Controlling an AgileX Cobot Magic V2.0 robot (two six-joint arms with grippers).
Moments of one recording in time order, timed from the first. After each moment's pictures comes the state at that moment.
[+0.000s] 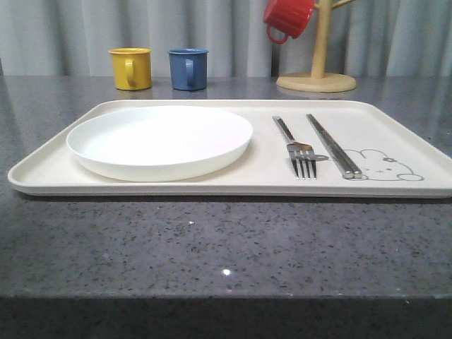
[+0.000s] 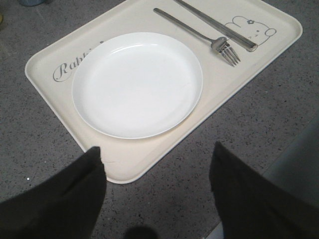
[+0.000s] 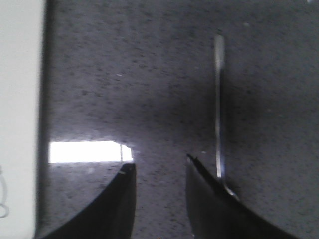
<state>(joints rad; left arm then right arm) -0.64 0.78 -0.93 -0.01 0.87 0.13 -0.10 1.51 -1.45 0.00 1.24 -0.01</state>
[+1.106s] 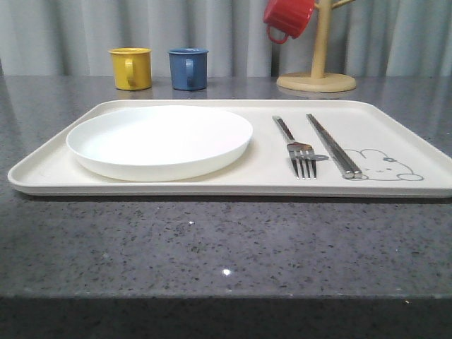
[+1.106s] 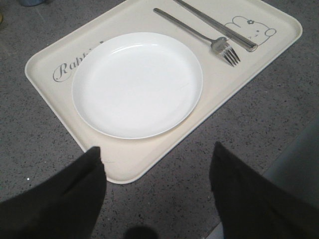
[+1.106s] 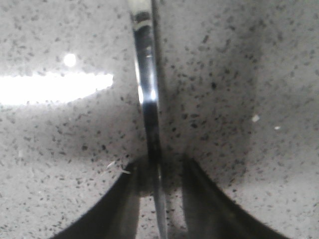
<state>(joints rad) -0.64 0.78 -0.93 -0.01 0.87 0.13 -0.24 1.78 -1.43 -0.01 1.23 -0.13</state>
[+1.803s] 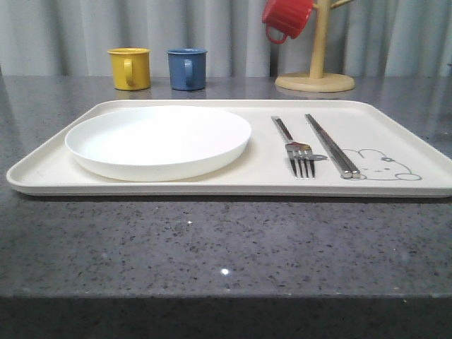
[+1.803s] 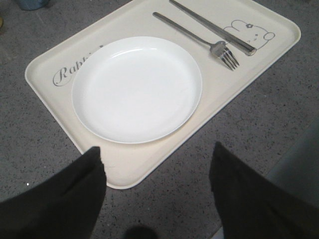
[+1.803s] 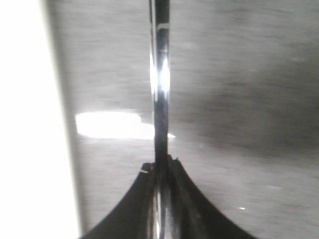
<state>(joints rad) -0.64 0.78 -0.93 -0.01 0.85 0.13 -0.13 1.65 -1.46 0.30 1.23 -0.13</state>
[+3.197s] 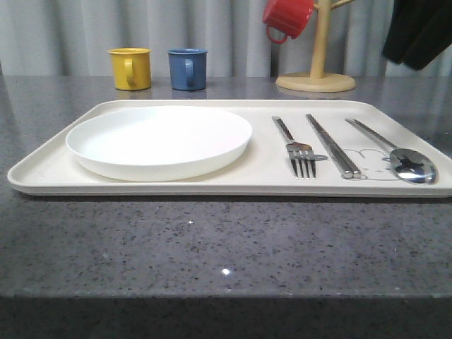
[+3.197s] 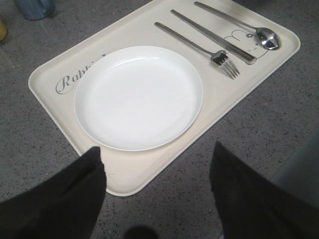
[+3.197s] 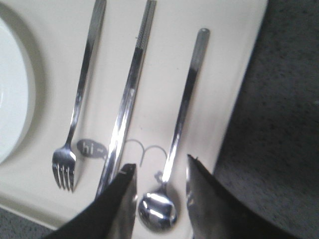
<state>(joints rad) -0.64 0.78 -0.93 -0.01 0.83 0.13 0.09 1.56 -1.46 0.32 1.18 -0.10</state>
